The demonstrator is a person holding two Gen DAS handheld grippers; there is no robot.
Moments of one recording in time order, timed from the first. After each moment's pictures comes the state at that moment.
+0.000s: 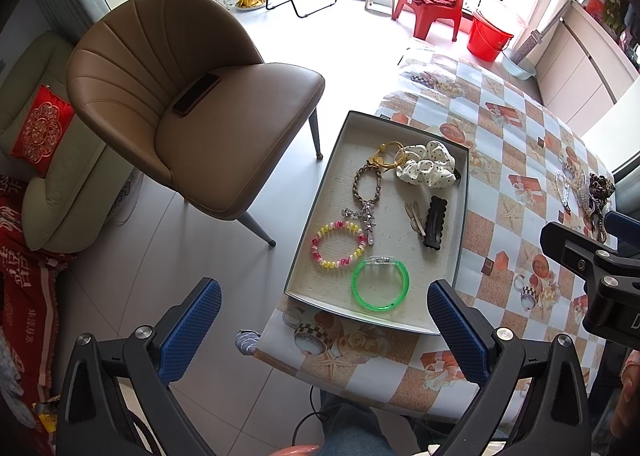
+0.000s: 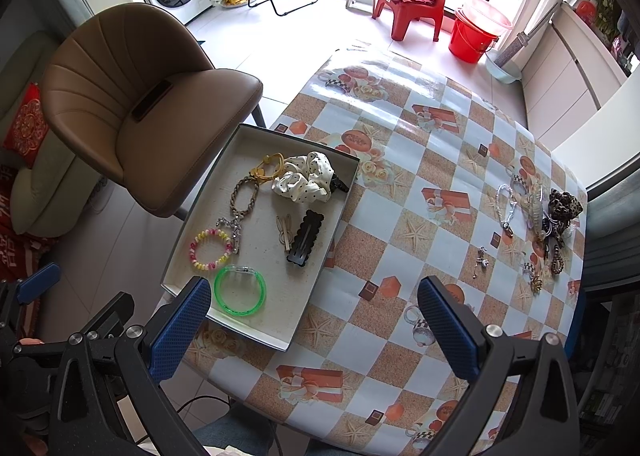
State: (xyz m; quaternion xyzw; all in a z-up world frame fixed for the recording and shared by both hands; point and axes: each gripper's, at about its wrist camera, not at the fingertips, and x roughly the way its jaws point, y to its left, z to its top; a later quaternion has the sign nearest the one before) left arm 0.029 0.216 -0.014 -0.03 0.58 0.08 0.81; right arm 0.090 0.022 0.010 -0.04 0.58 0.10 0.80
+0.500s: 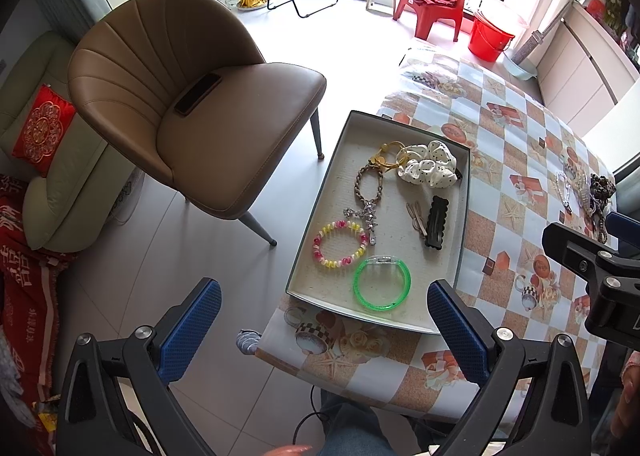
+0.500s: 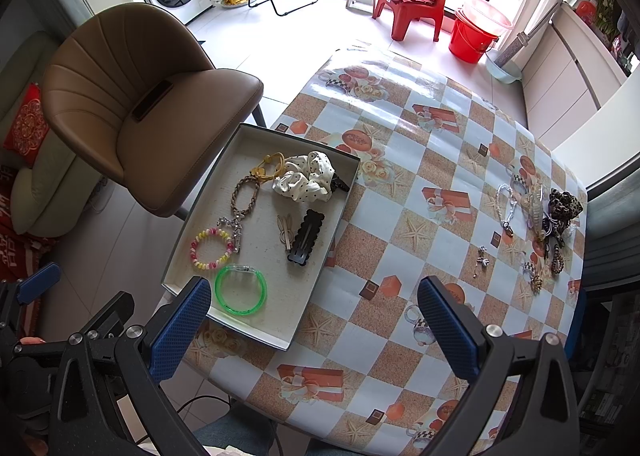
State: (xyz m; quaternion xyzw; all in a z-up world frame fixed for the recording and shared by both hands) left arm 0.026 0.217 -0.016 -0.03 0.58 0.08 0.81; right arm 0.090 0.022 0.010 -0.04 0.58 0.10 0.80
